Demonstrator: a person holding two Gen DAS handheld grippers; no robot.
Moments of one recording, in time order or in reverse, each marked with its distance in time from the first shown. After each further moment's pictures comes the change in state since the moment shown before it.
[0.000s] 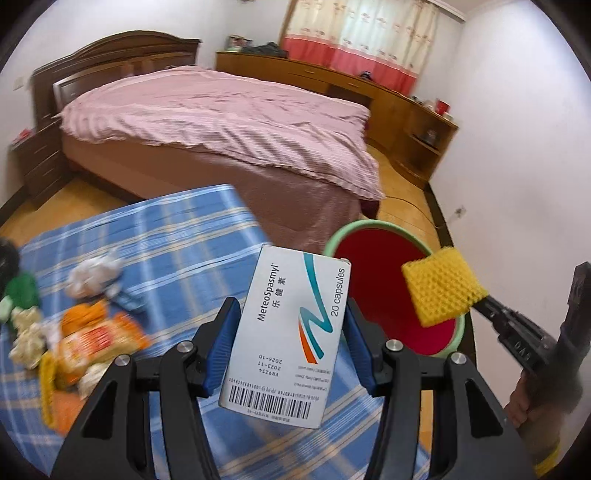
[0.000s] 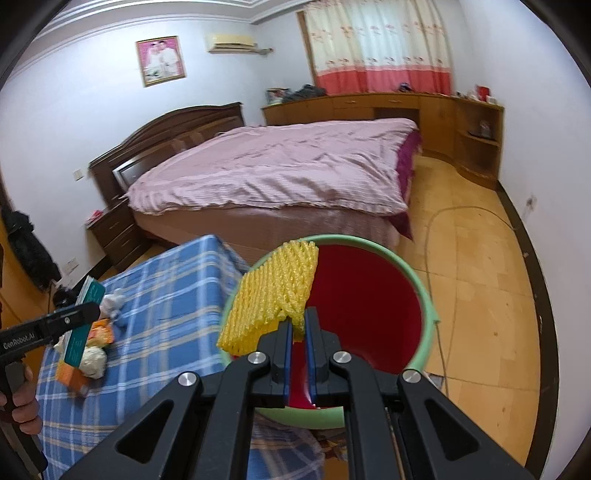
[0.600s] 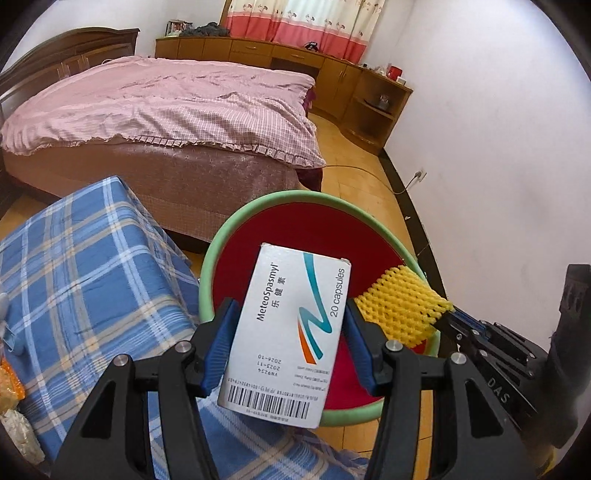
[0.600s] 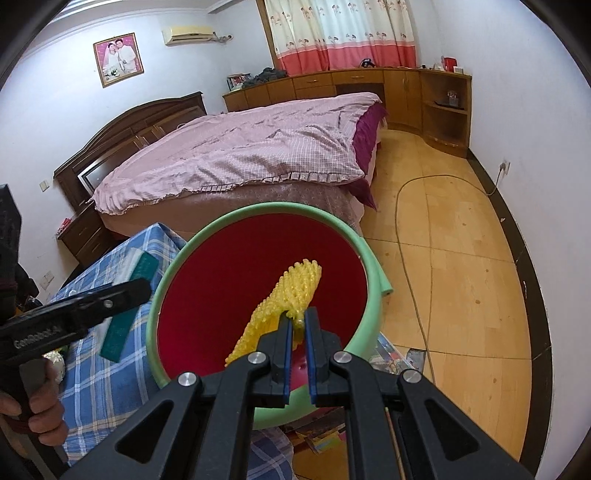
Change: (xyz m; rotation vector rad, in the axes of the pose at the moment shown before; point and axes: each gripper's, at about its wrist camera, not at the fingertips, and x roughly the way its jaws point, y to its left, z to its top) left arm 0.093 -0.085 0.007 0.111 0.098 -0.145; right arm 0.029 -0.051 -0.017 0.080 0.068 -0.070
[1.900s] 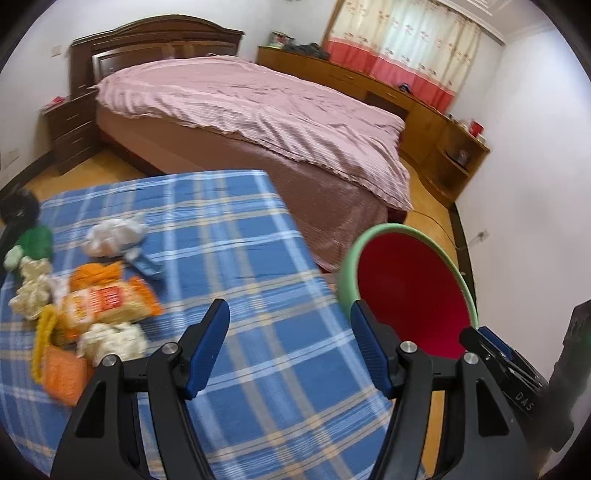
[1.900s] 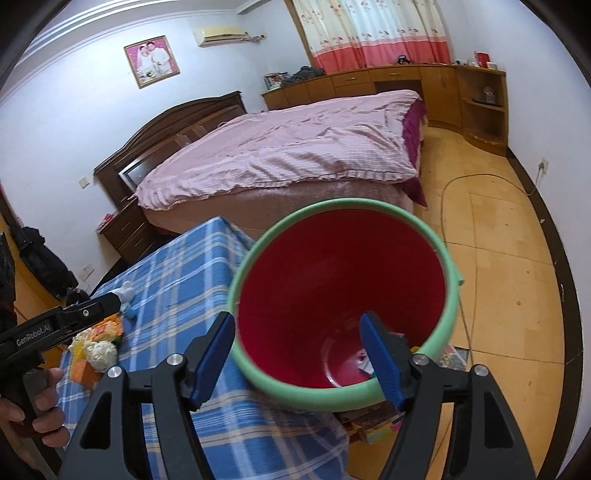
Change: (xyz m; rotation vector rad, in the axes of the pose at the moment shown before) left arm -0.114 0.087 -0.051 -0.278 -0.120 0.244; right arm -0.019 0.062 -0.010 -0.028 0.014 0.190
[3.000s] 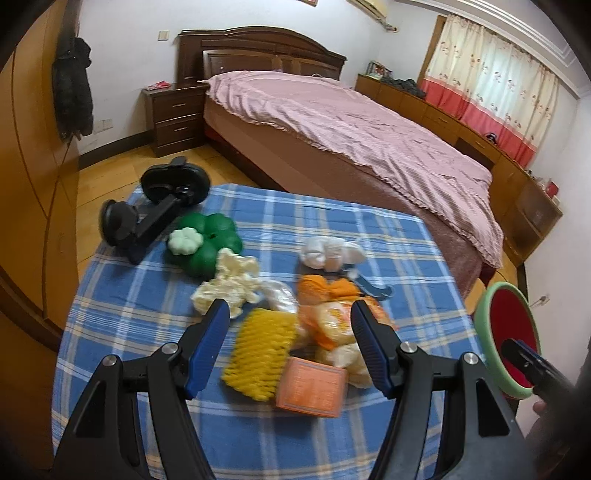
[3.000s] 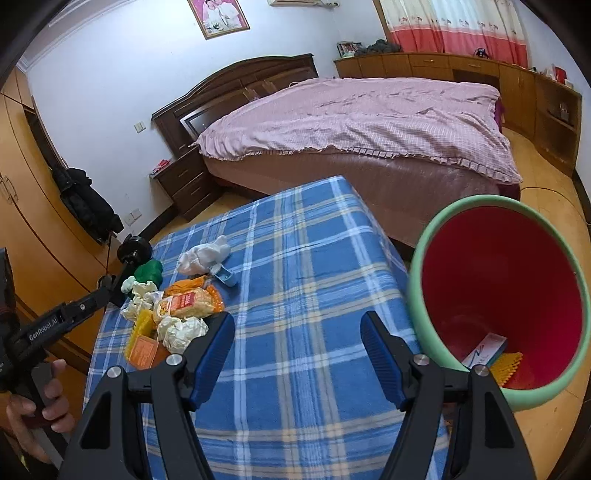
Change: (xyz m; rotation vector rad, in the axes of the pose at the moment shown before) left arm -0.071 0.180 -0.009 -0.207 -0.099 0.280; right arm 0.055 0.151 -0.004 -0.165 0.142 0.165
